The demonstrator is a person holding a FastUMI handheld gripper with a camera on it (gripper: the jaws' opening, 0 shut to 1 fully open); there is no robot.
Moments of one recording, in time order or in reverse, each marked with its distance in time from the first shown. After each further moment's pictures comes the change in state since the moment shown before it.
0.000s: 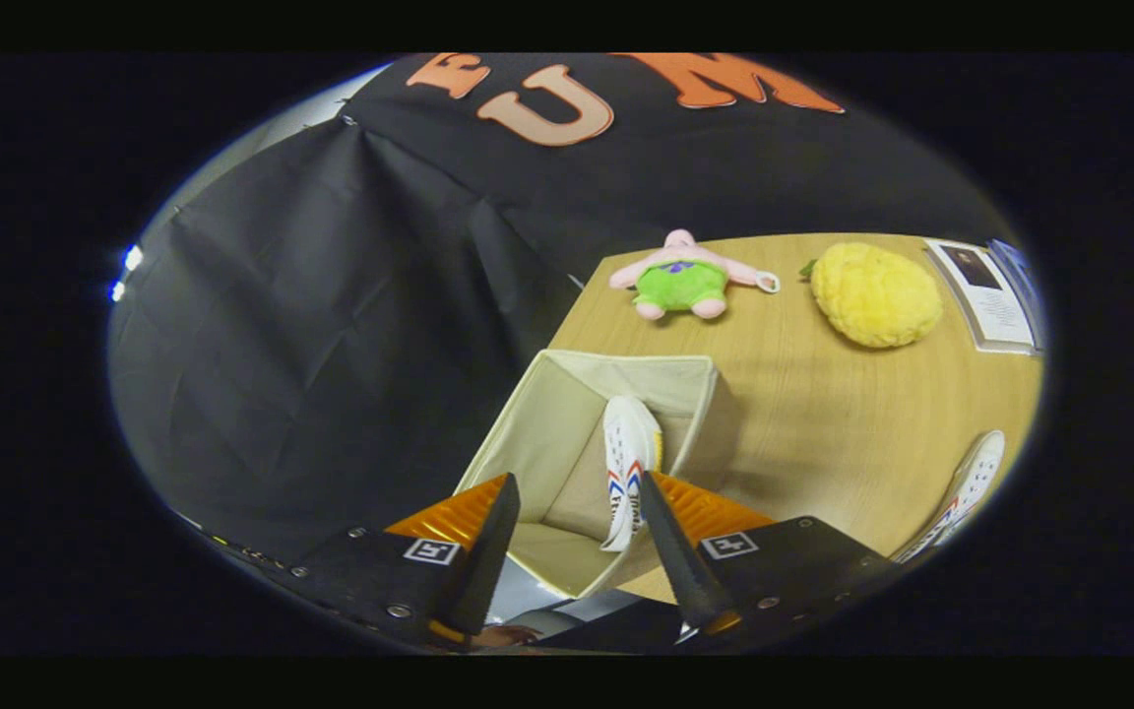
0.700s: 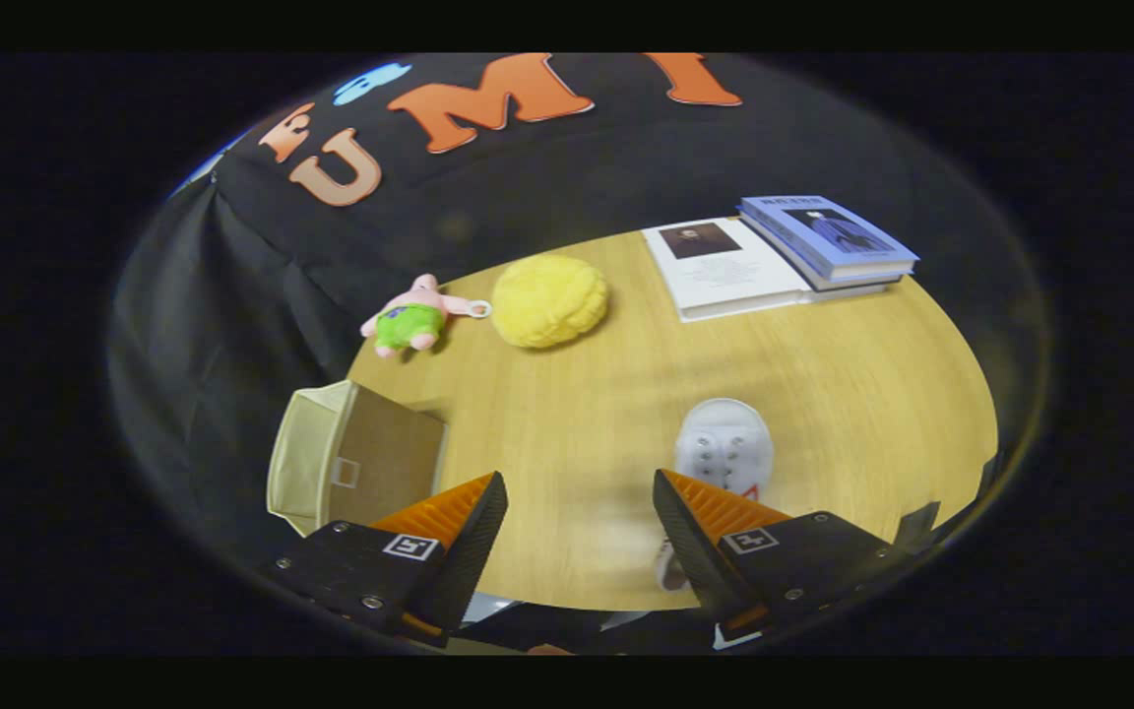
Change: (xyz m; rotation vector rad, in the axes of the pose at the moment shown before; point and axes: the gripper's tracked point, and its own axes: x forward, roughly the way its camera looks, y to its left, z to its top) arm -0.117 -0.288 -0.062 0.198 -0.073 -0.469
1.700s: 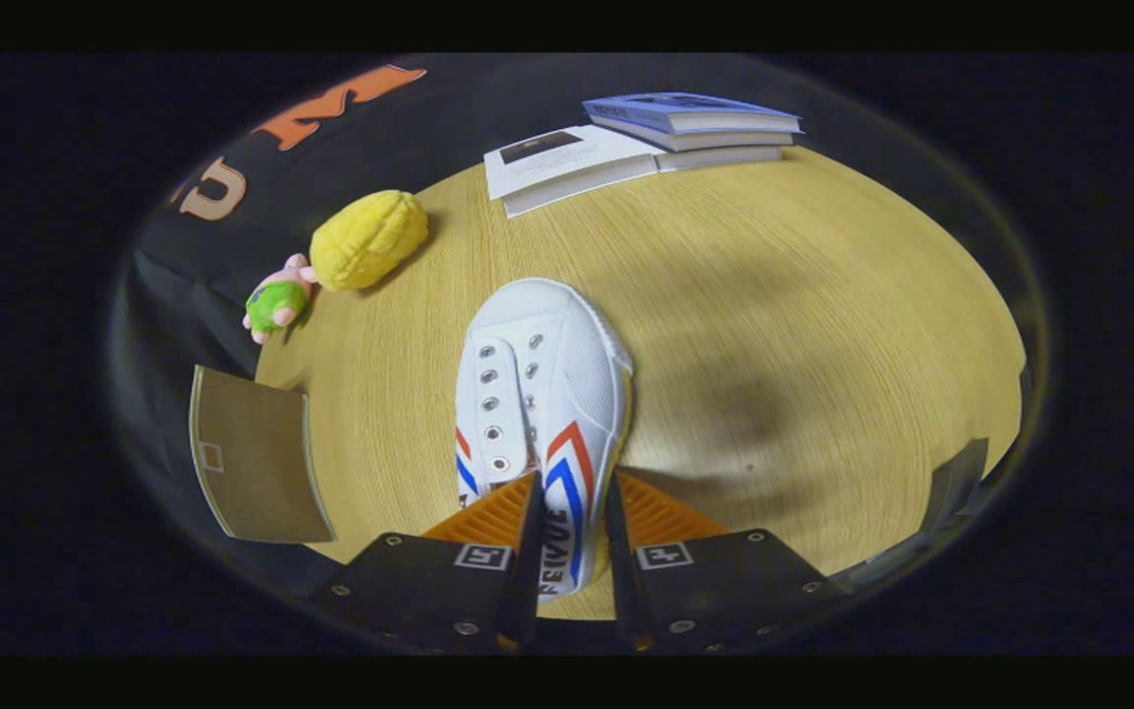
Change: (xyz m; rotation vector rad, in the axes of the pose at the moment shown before) arm 0.069 -0.111 -0.083 0.226 0.176 -0.058
